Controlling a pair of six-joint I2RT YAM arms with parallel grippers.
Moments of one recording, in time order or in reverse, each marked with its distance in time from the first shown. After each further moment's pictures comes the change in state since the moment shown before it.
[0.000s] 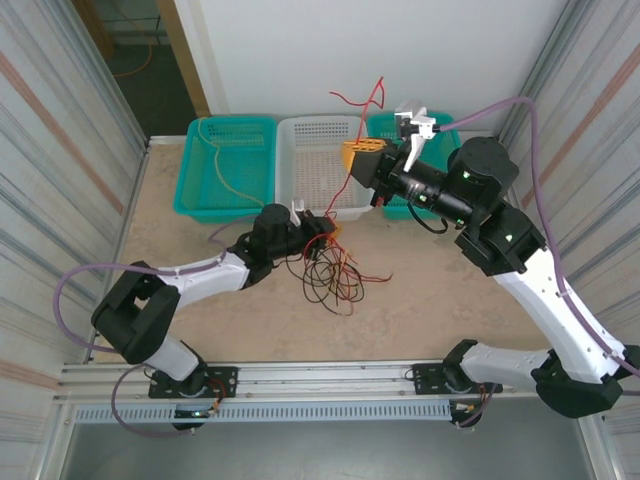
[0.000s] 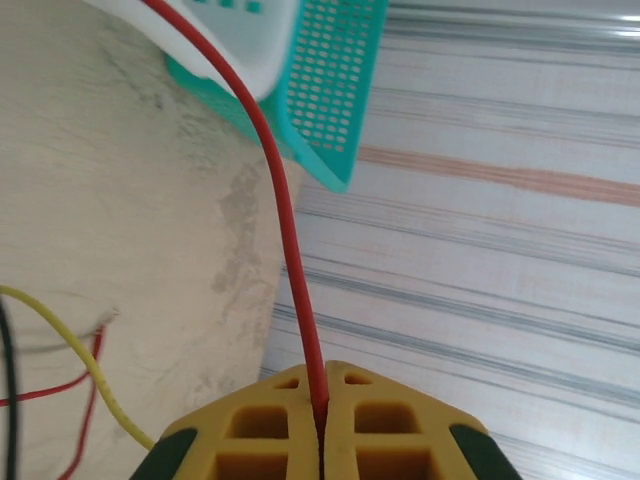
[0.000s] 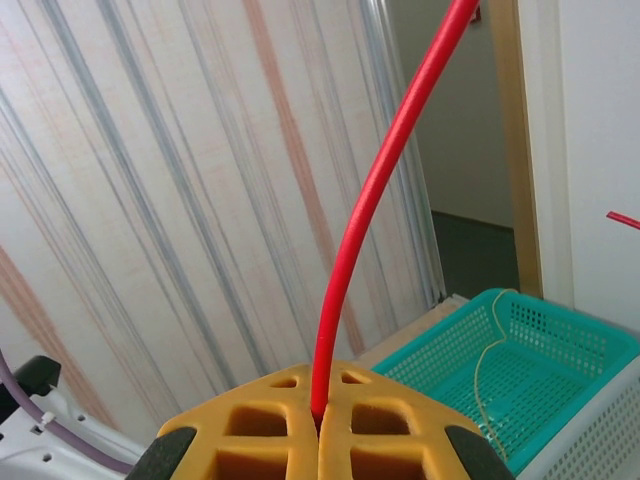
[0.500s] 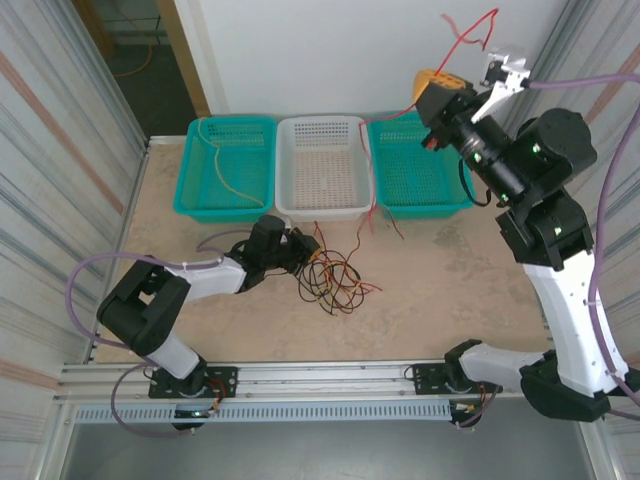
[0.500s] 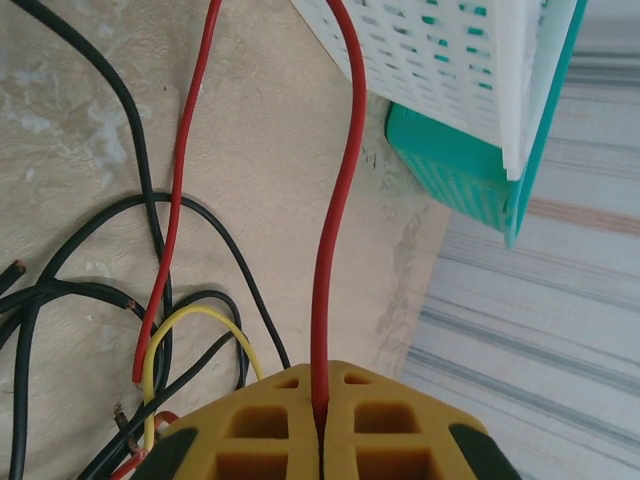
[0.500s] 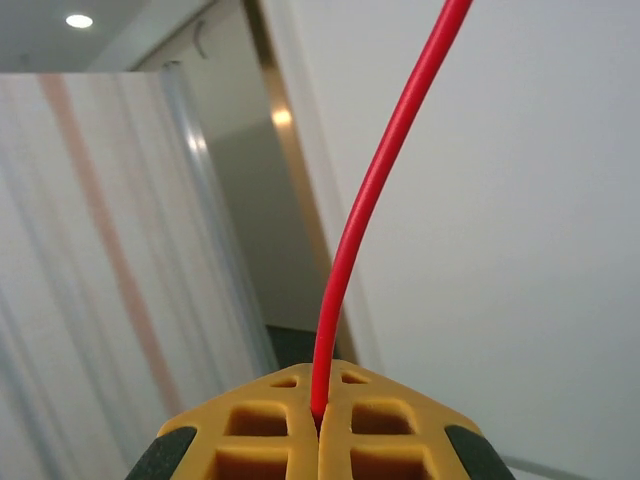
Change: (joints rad) left arm 0.053 0.041 -0.087 -0.109 -0.023 0.139; right arm -0.267 0.079 0.287 -0.075 0.169 0.005
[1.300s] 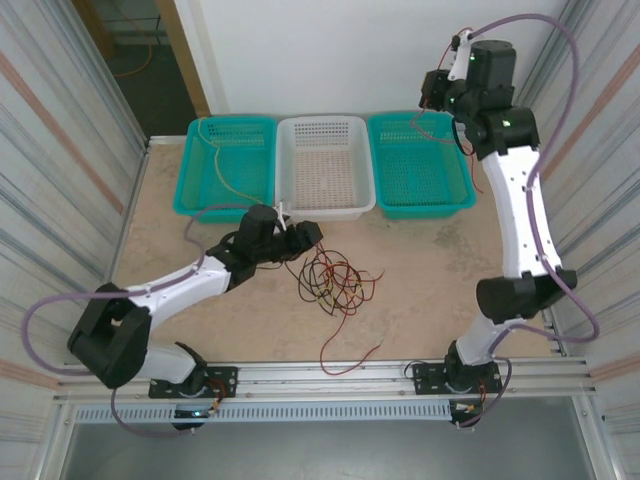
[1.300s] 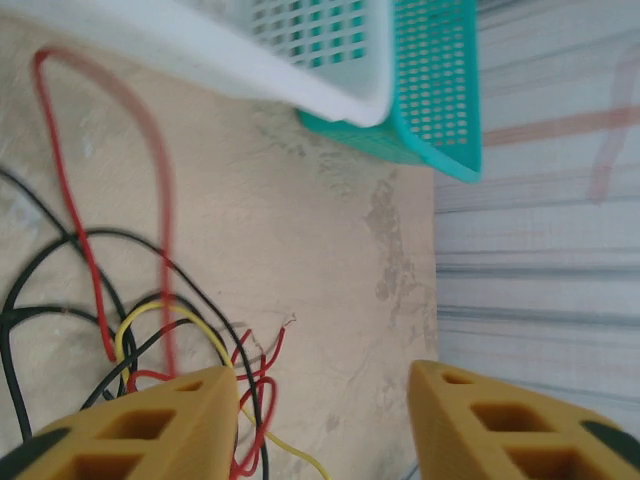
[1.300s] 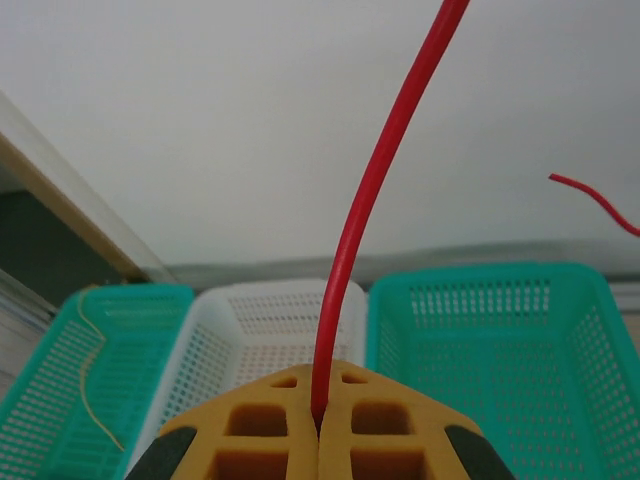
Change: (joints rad) left arm -0.010 -0.227 0.085 -0.256 -0.023 0.338; right arm -0.289 0.521 0.330 -0.419 0.051 -0.039
